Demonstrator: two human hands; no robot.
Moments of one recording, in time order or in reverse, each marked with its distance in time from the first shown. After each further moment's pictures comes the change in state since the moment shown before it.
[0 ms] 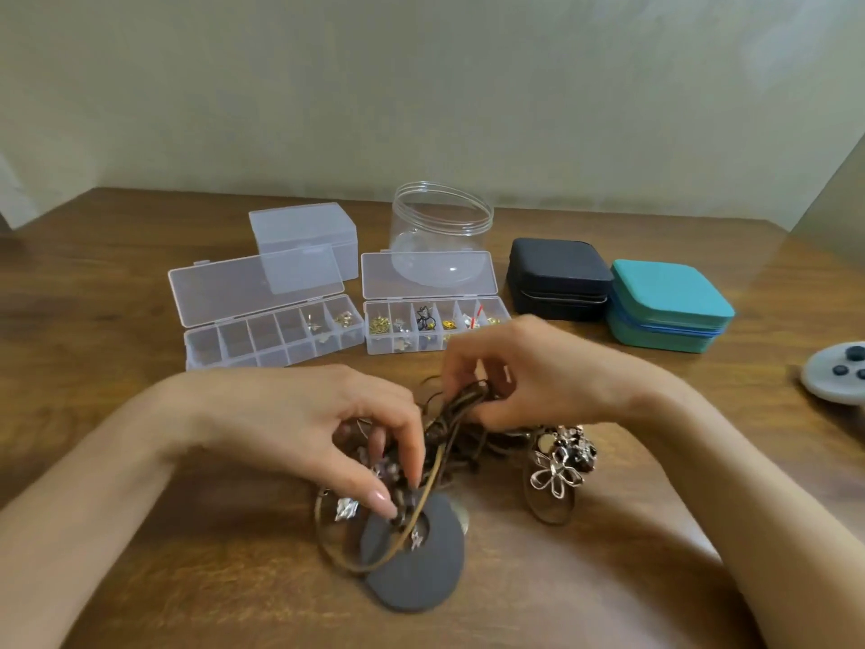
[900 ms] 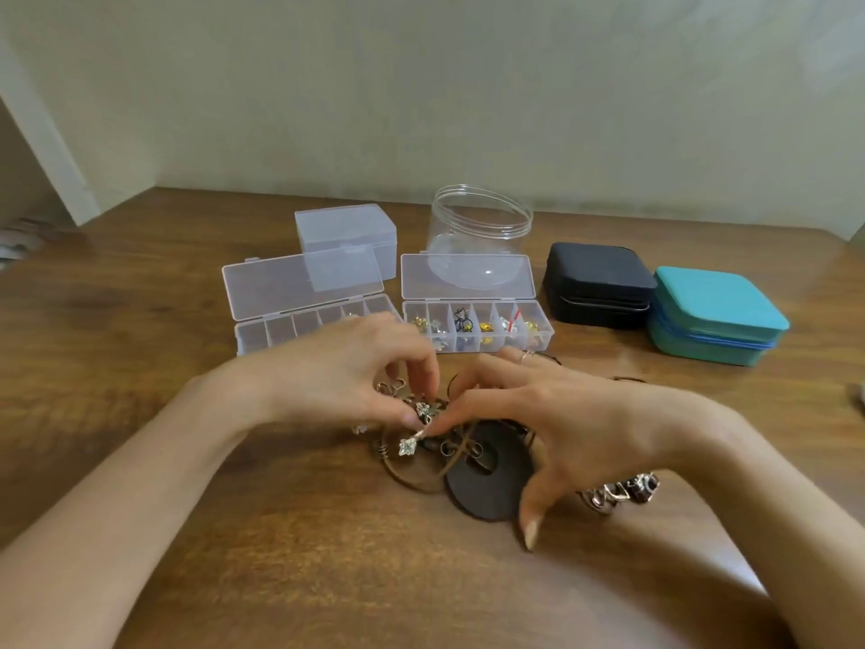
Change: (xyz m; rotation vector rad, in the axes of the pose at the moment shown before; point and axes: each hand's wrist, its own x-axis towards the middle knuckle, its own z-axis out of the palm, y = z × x) left_hand 0.010 -0.018 -0.009 0.335 0.273 0.055; right_hand -0.001 -0.004 0.014 -0.179 -0.237 -0.142
